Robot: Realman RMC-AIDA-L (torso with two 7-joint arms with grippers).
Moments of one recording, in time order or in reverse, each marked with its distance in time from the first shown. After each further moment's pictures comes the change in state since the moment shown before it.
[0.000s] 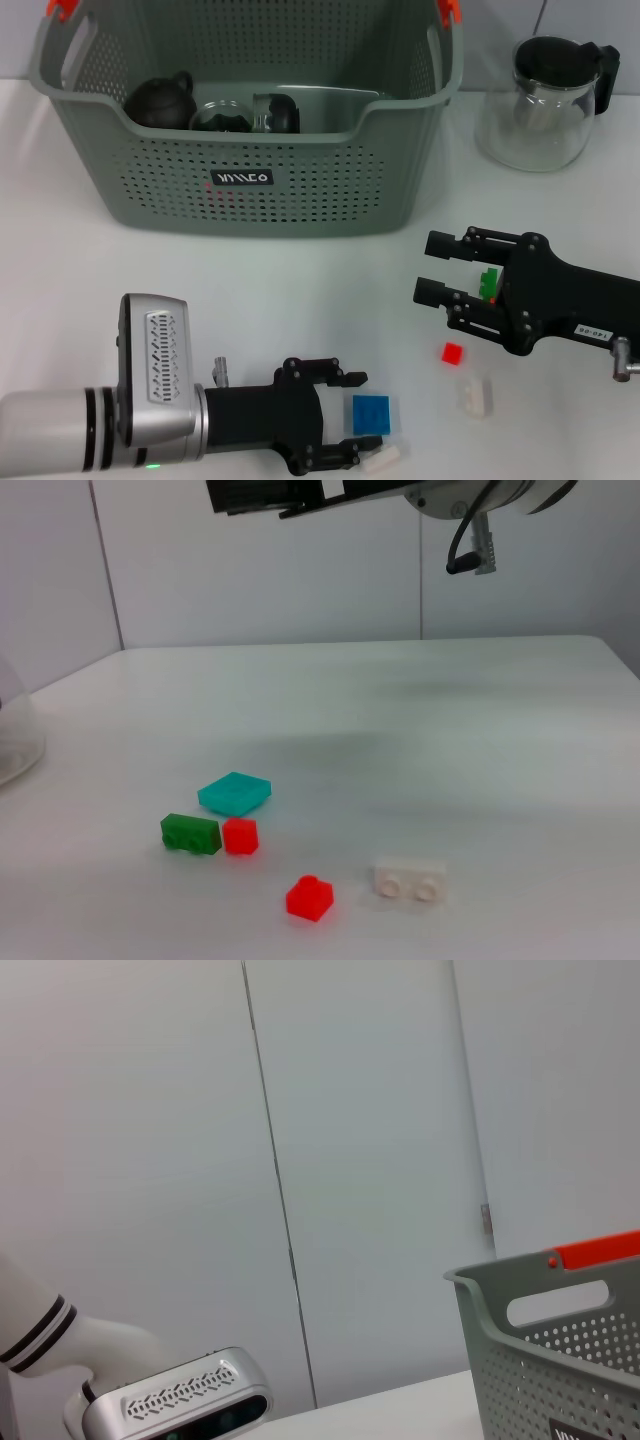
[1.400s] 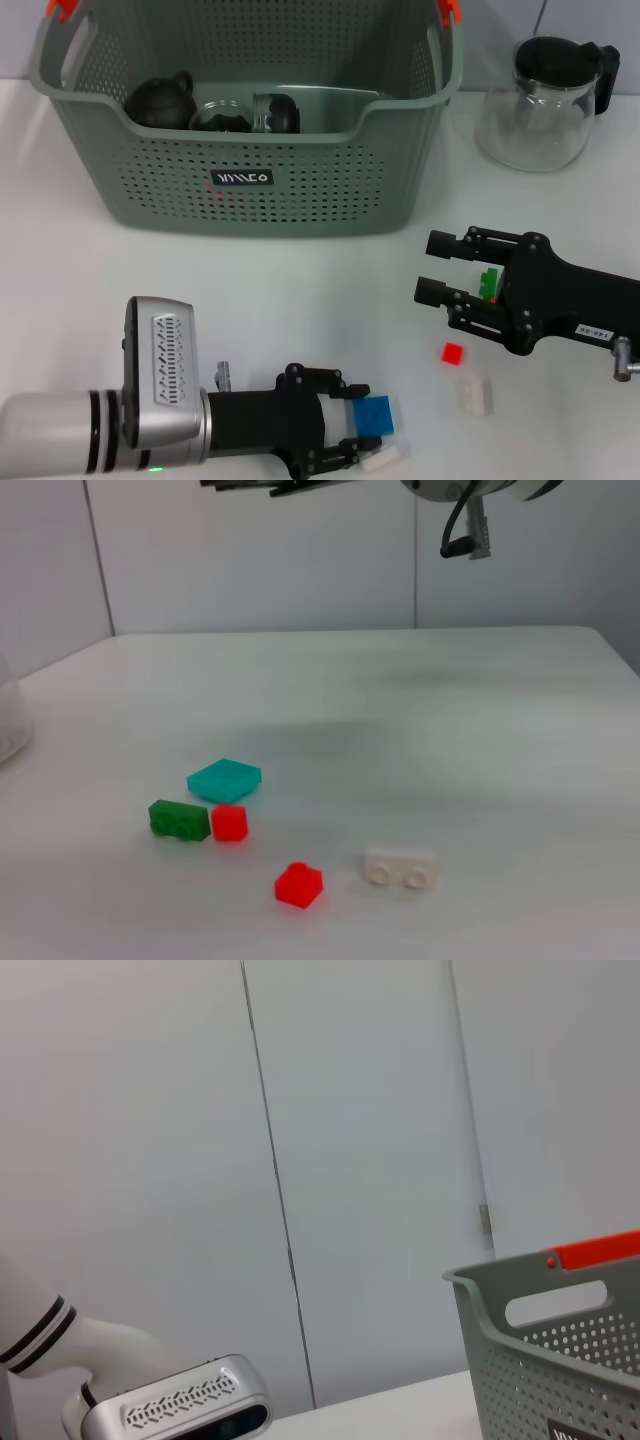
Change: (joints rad) left arm -0.007 0.000 0.012 -0.014 0.001 -0.017 -0.007; right arm 0.000 -0.001 0.002 0.000 0.000 0.000 0.000
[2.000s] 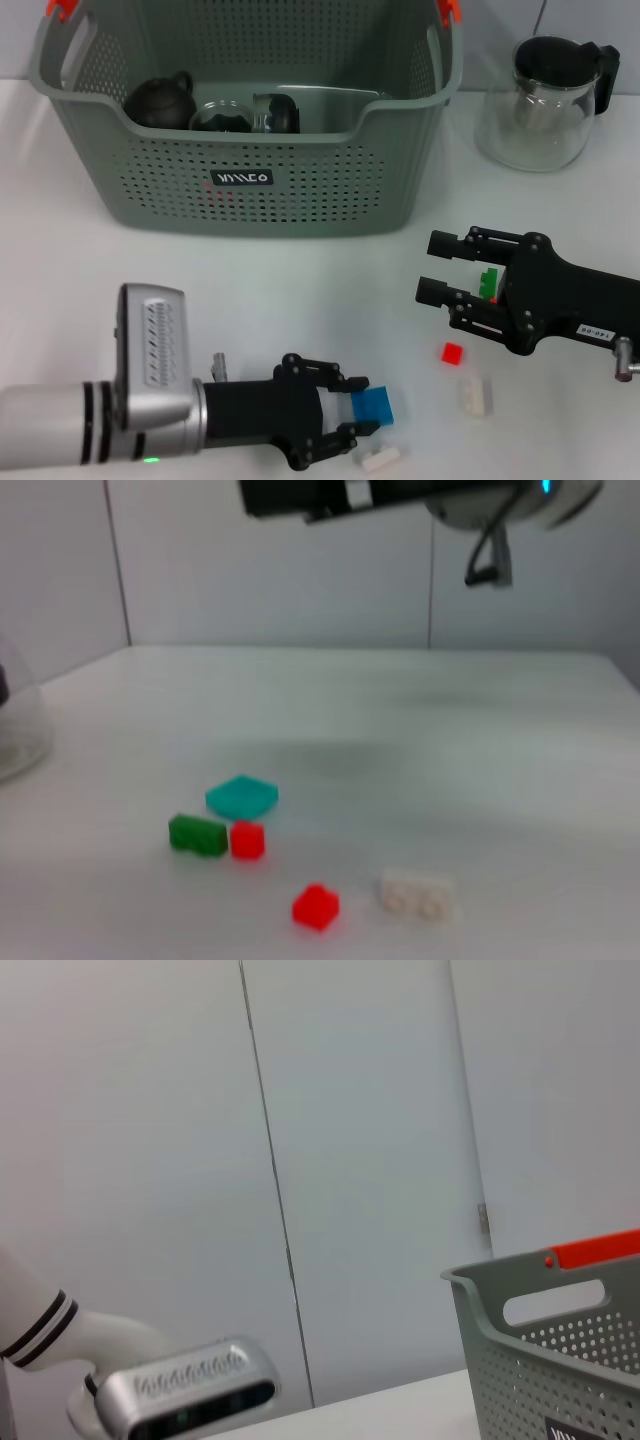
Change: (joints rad) left arm 0.001 0.007 -0.006 0.019 -0.009 0.031 -0.059; right arm -0.002 -0.001 0.000 0.000 0.001 0.000 0.000
